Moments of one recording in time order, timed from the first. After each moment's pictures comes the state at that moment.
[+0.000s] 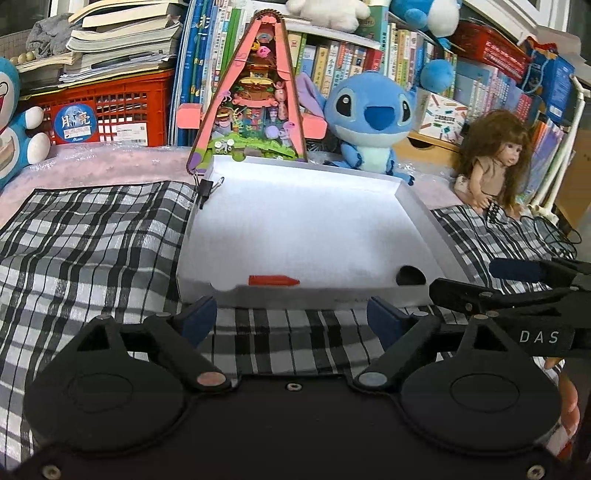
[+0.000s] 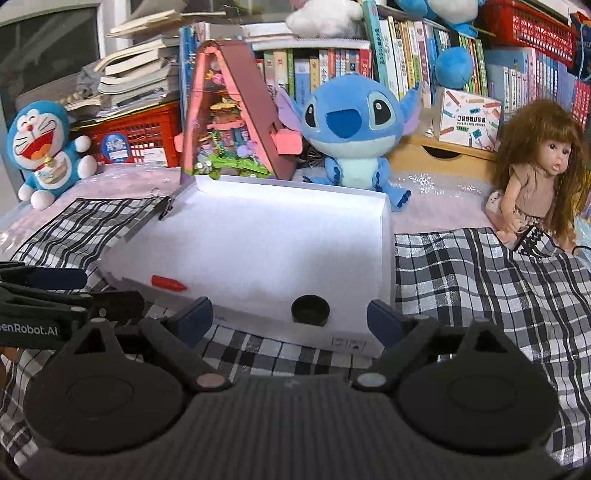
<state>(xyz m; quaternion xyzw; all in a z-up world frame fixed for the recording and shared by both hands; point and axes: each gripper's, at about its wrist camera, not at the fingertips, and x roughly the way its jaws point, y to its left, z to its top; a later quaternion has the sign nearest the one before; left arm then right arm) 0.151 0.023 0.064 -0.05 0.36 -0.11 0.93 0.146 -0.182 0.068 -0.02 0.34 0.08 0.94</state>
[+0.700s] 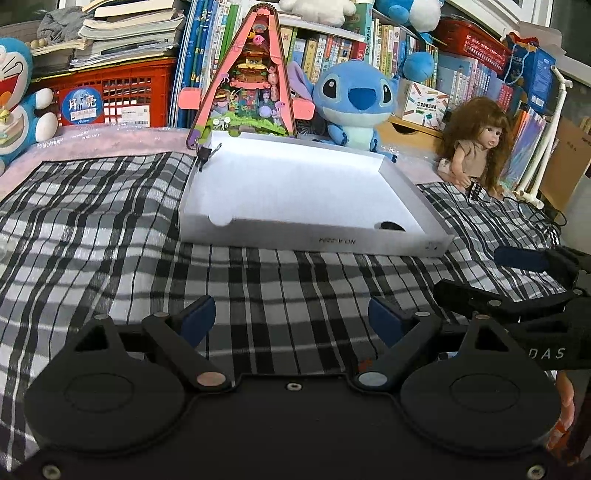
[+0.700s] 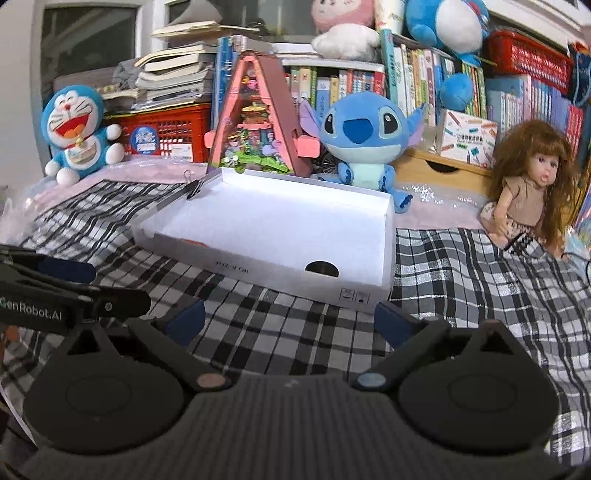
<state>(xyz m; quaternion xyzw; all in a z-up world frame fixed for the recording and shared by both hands) 0.090 0.028 0.041 -0.06 0.35 -0.12 0.93 0.079 -0.179 0.050 -0.06 0.29 0.10 0.95</state>
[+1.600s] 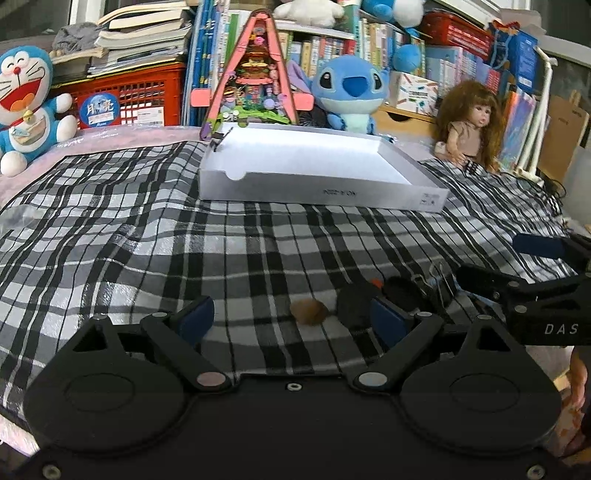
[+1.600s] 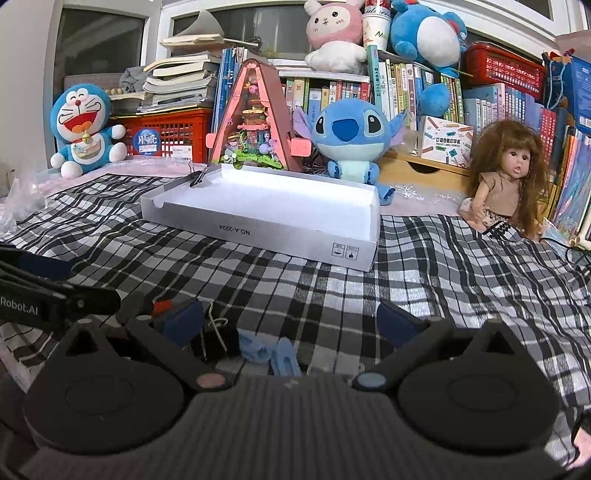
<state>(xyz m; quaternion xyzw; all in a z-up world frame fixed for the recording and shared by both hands) 0.020 0.029 0.010 -0.02 0.32 -0.11 0.94 0.018 -0.185 0.016 -0.06 0.24 0.08 0.96</state>
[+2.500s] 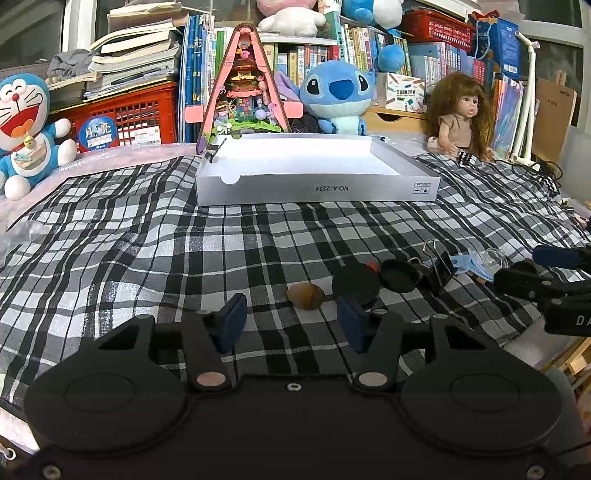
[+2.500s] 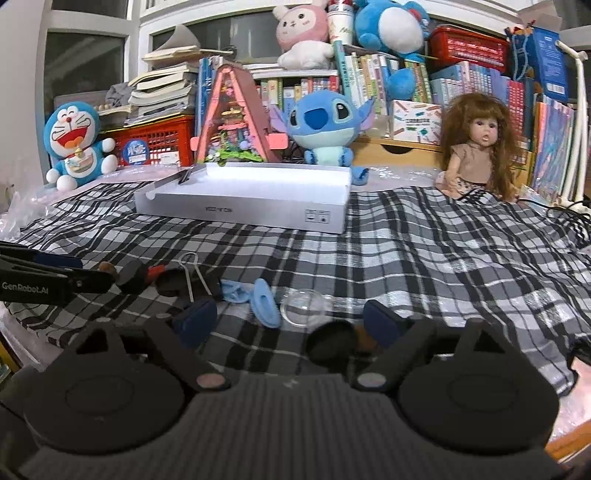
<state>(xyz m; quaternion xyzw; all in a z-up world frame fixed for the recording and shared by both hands) 0.003 0.025 0.002 0.01 0.30 -0.11 0.95 -0.022 -0.216 -0.001 -0.02 0.23 0.06 0.97</state>
